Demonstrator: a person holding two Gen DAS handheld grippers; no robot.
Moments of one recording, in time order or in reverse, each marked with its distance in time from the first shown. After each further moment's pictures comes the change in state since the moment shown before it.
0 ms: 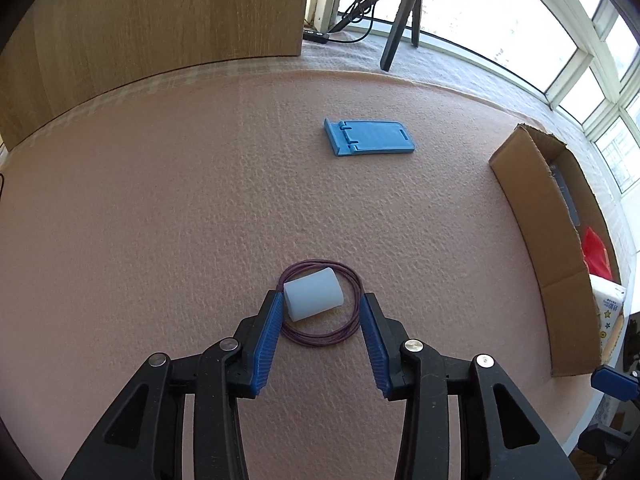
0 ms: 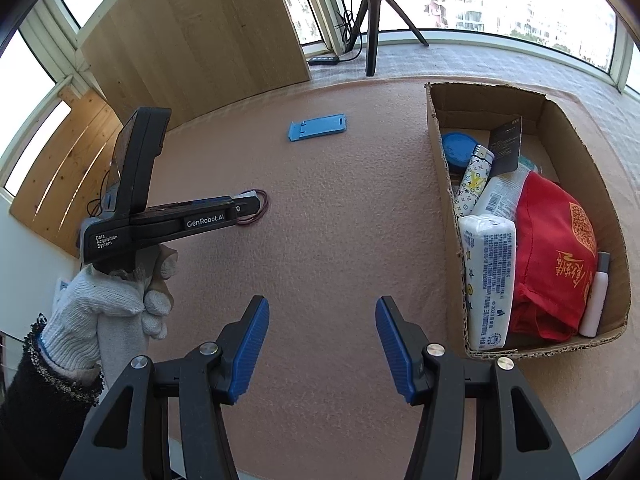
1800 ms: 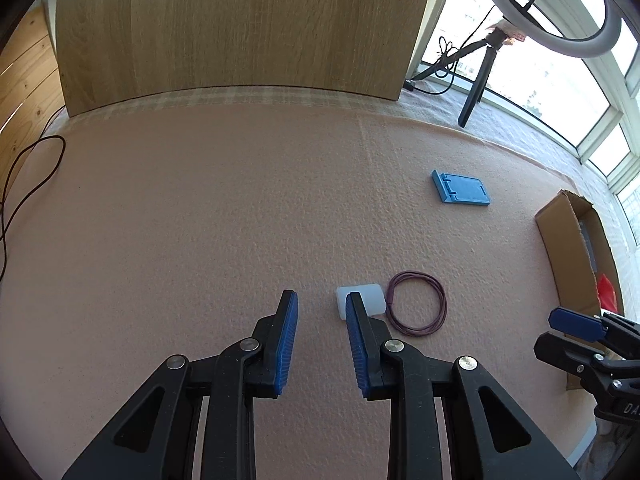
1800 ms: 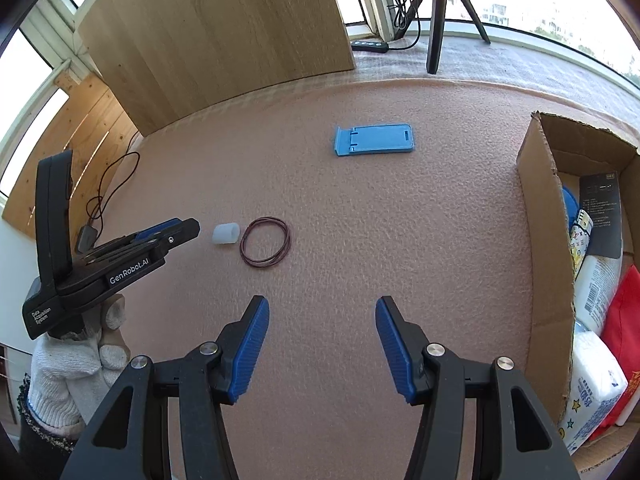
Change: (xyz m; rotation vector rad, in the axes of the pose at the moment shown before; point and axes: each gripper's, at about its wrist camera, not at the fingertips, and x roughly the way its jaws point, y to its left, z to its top) left arm -0.045 0.090 -0.013 -0.126 -0.086 0.049; right arm 0.075 0.043 0.069 -0.070 0.070 0.048
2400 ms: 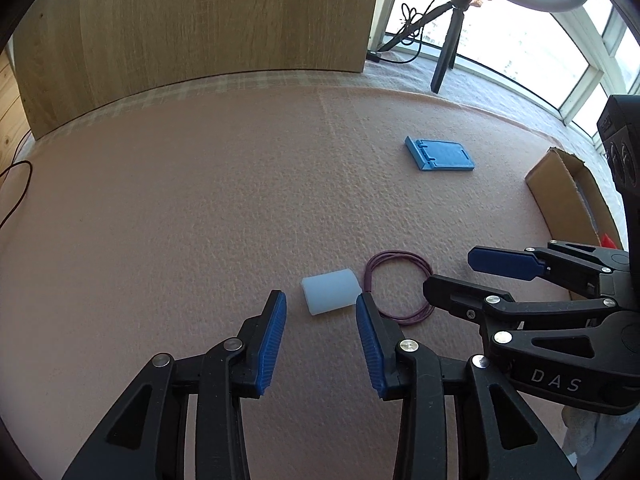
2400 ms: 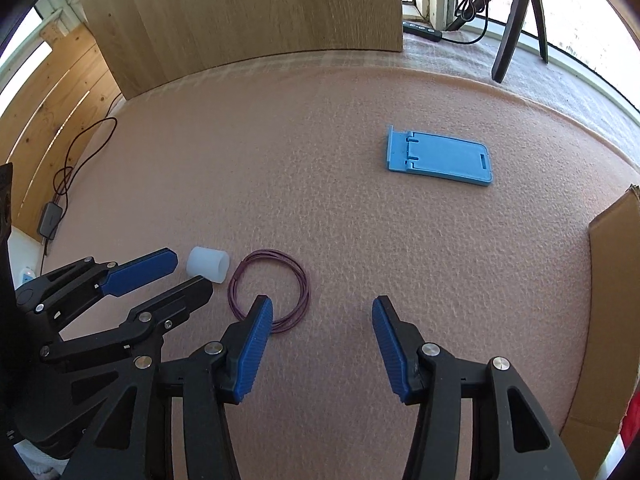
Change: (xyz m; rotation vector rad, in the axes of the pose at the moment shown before) left arm 0.023 -0.022 -0.002 0.109 0.034 -0.021; right arm 0.074 0.035 0.034 -0.116 0.076 -0.078
